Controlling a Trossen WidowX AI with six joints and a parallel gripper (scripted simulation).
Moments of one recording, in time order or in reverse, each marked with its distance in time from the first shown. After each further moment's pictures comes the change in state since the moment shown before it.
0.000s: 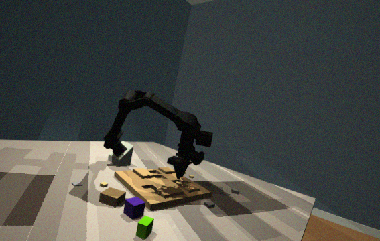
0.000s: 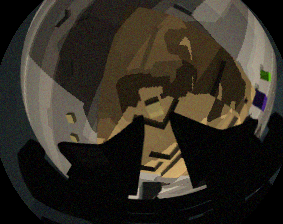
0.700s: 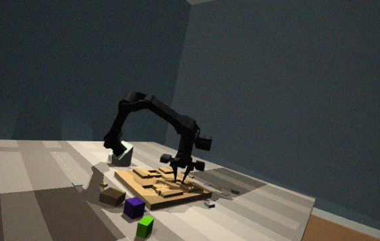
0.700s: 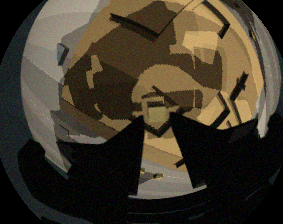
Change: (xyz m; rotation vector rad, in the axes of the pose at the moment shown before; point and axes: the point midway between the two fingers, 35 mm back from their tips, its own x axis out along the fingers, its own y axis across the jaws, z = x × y) arm 0.016 0.000 0.000 1.271 0.001 -0.001
